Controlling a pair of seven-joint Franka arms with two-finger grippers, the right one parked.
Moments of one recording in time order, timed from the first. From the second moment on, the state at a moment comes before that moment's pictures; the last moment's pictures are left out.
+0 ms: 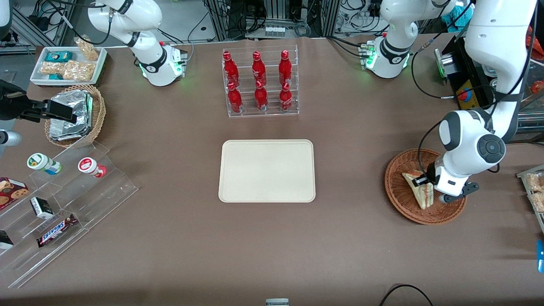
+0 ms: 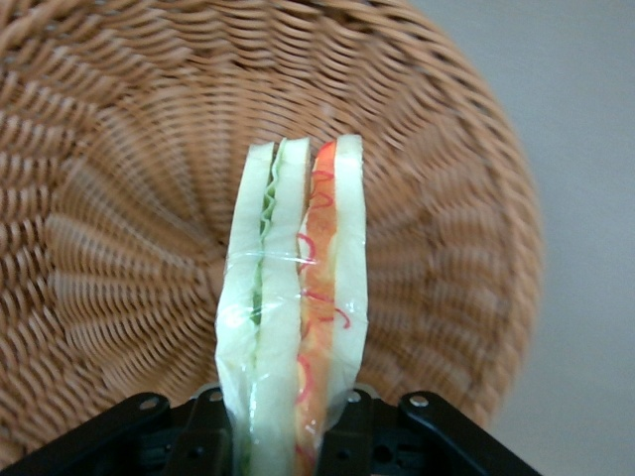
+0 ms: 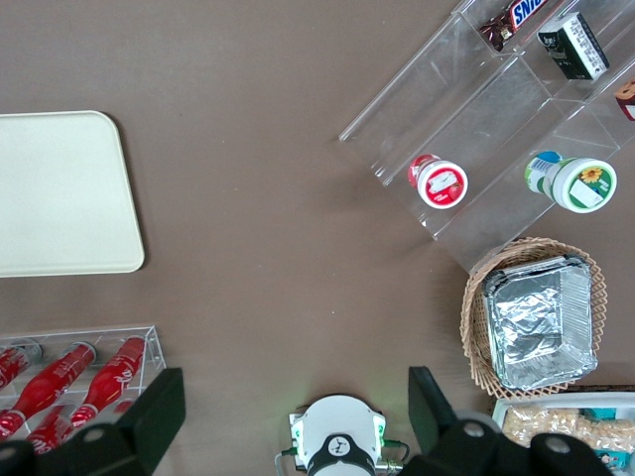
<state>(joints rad) 0.10 0.35 -0.12 -2.05 0.02 2.34 -0.40</state>
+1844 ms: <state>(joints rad) -0.66 0.83 -0.22 -1.34 -0.06 2.10 -0.82</state>
